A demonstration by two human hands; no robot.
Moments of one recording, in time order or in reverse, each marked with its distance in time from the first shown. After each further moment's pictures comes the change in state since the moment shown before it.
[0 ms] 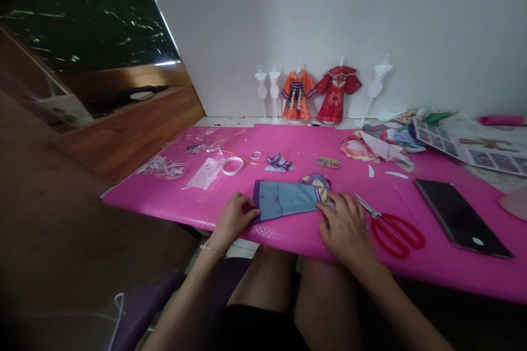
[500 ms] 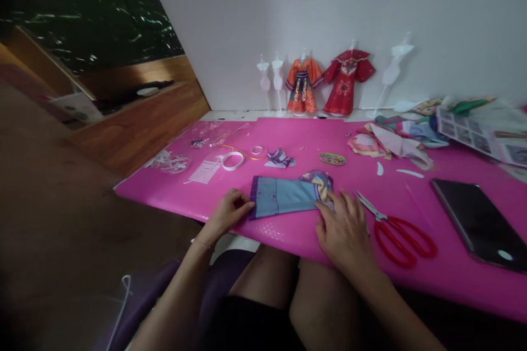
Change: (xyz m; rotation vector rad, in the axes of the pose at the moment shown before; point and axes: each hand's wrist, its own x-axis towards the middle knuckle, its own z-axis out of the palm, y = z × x) left_hand 0.003 -0.005 -0.004 -0.121 -0.028 -0.009; right_hand 0.001 -0.003 -0.002 0.025 0.008 0.003
